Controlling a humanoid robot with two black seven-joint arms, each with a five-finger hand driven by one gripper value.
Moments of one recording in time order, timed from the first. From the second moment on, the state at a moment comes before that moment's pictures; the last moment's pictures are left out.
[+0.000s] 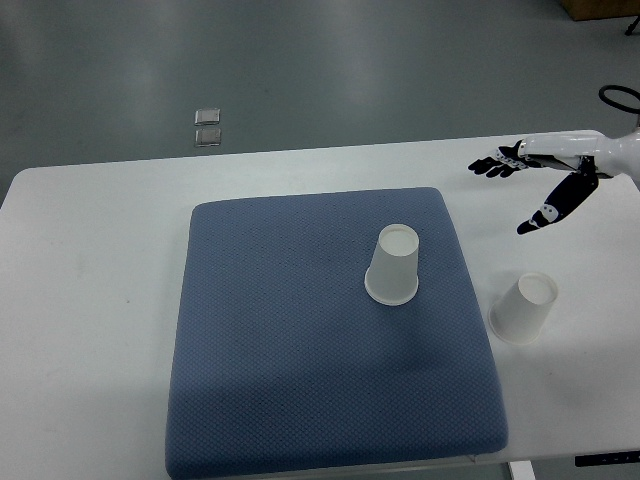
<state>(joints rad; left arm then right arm) -0.02 0.00 -0.01 -0.16 0.12 -0.02 0.12 0.98 -0.94 0.33 1.19 -1.19 0.54 0.36</state>
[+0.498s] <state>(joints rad) -0.02 0.00 -0.01 -0.16 0.12 -0.02 0.12 0.99 -1.04 0.10 1.35 -1.39 0.36 0.37</state>
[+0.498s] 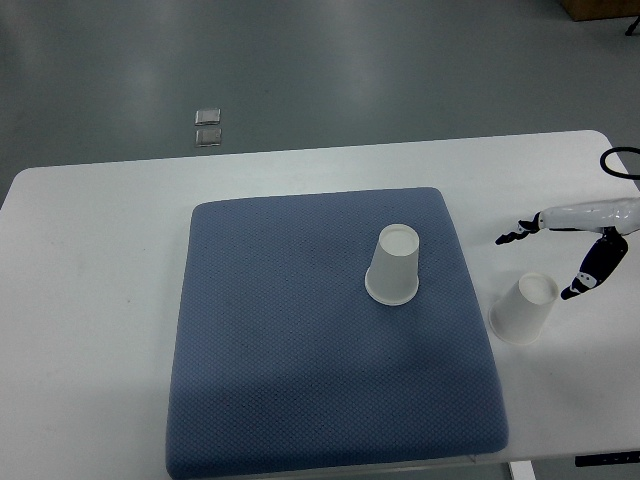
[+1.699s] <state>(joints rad) -0.02 0.00 -0.01 -0.16 0.12 -0.02 0.12 0.87 -0.92 0.05 1.26 -1.42 0.21 0.32</state>
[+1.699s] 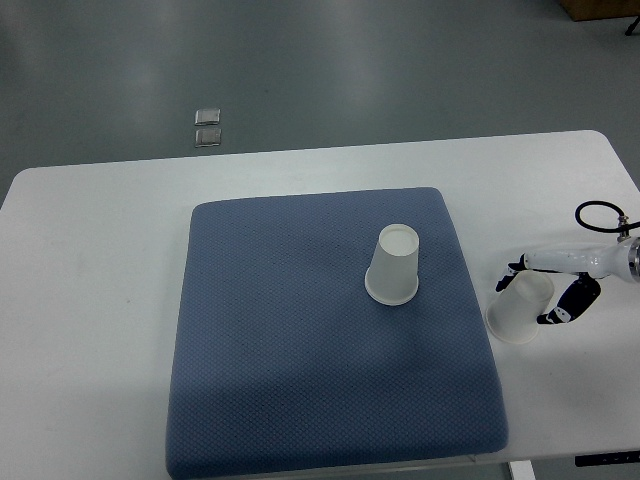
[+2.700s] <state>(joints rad) -0.02 0.00 -0.01 -0.16 0.12 -0.02 0.12 1.28 -0.97 0.10 1.28 -1.23 0.48 0.41</state>
